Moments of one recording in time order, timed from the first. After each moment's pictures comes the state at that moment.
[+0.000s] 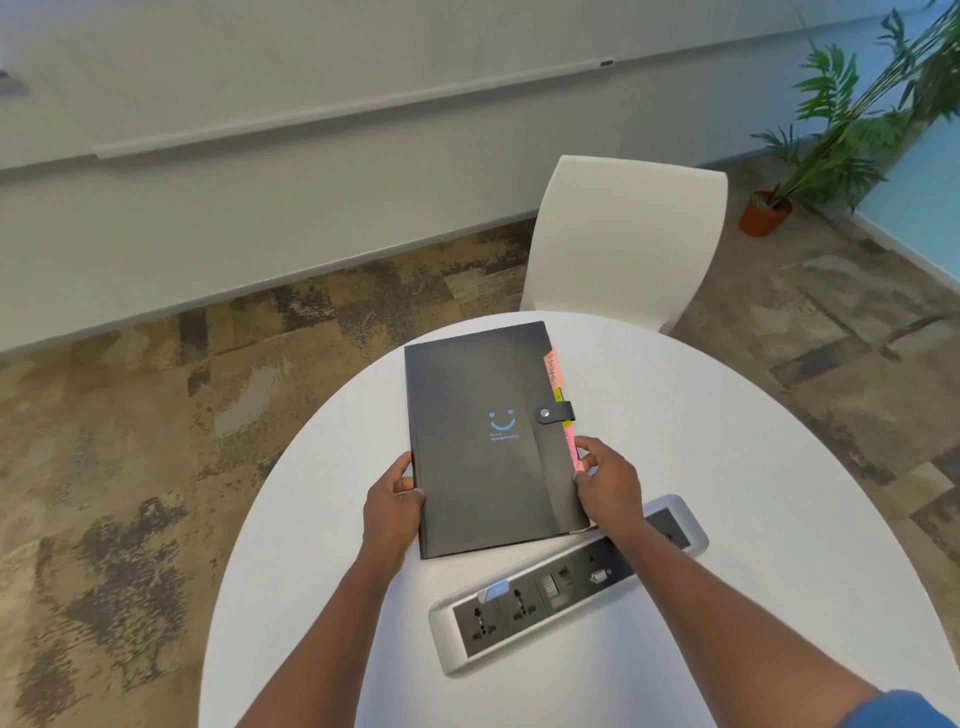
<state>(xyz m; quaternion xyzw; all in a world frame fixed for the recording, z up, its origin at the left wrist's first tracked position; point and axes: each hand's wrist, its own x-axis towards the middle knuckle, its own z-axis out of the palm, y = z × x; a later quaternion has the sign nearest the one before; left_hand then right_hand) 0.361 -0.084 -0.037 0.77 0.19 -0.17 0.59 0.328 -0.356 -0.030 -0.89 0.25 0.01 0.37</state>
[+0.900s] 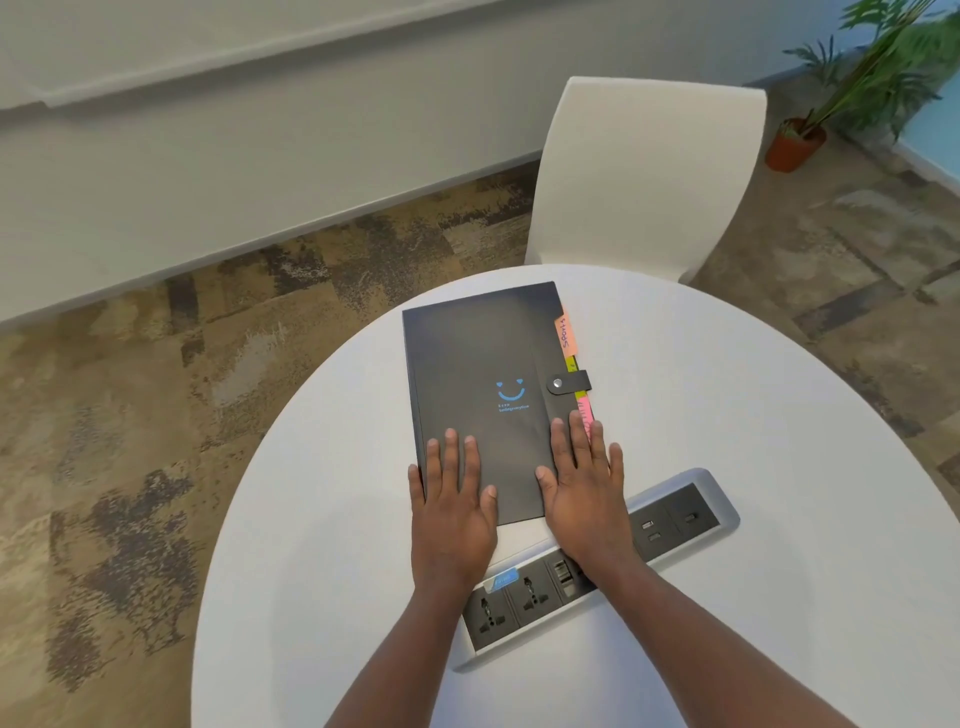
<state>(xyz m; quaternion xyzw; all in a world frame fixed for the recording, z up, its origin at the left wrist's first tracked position) 0.322 -0.140 -0.093 0.99 -0.10 -0.05 0.11 0.306 -0.316 -0.089 -0.99 0.12 0.04 0.08</state>
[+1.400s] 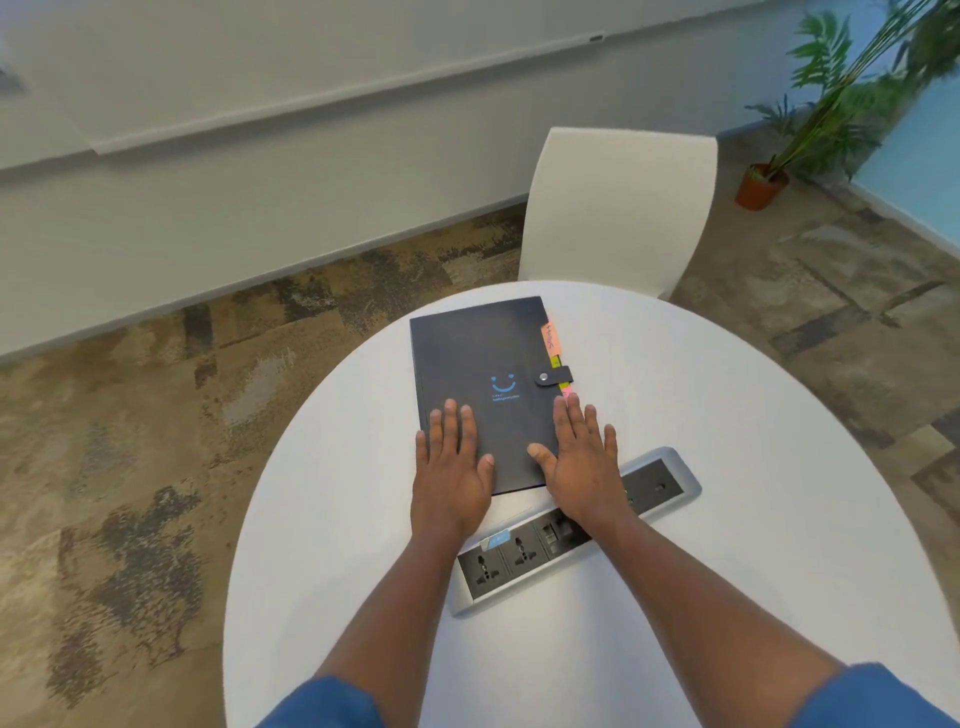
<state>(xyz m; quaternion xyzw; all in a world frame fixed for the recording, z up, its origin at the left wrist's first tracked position) 0.323 -0.135 -0.037 0.98 -0.13 -0.08 0.12 0.294 -0.321 -0.032 -0.98 0.13 0.10 0.12</state>
